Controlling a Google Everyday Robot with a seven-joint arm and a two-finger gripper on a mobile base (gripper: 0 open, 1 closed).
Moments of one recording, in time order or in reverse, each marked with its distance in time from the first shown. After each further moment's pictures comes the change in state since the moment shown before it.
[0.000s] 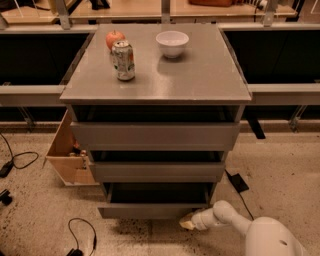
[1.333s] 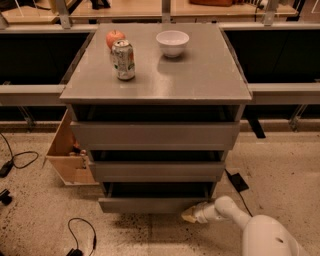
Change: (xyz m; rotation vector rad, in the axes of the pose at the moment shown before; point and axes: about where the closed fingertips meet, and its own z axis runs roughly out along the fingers) arm -0.016 -0.031 -0.008 0.046 -0.015 -0.016
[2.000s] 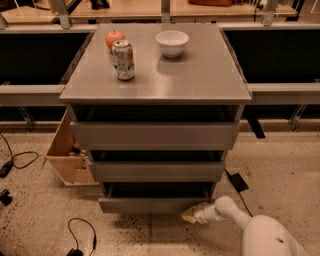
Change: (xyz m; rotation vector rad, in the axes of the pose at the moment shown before) arm 0.000 0.000 0.000 0.000 0.000 0.000
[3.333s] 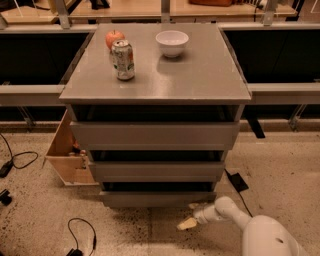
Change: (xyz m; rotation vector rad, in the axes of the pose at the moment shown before) arm 0.000 0.000 0.000 0.000 0.000 0.000
